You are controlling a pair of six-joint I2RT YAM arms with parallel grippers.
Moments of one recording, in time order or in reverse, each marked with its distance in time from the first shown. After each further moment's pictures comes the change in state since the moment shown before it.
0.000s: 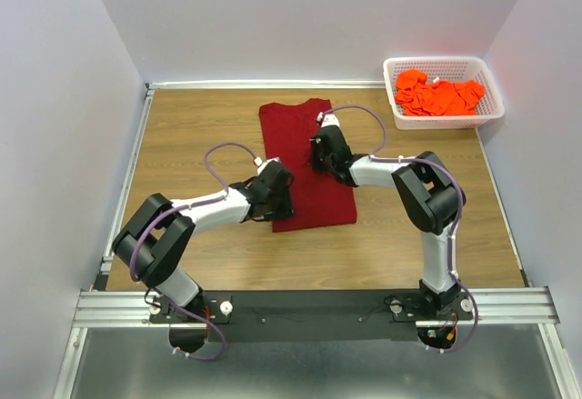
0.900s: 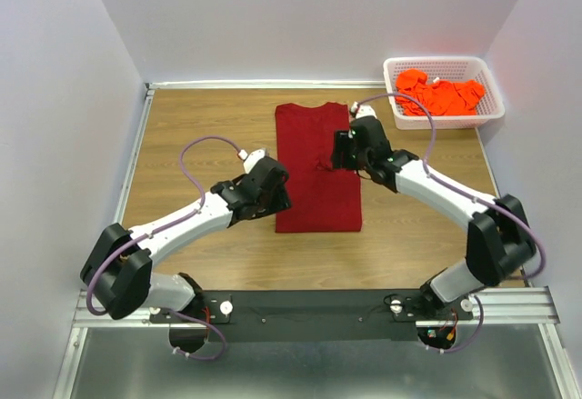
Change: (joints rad) left arm -0.052 -0.239 0.071 -0.233 -0.153 -0.109; right arm -0.040 -0.486 -0.108 -0.403 0.011 0.010
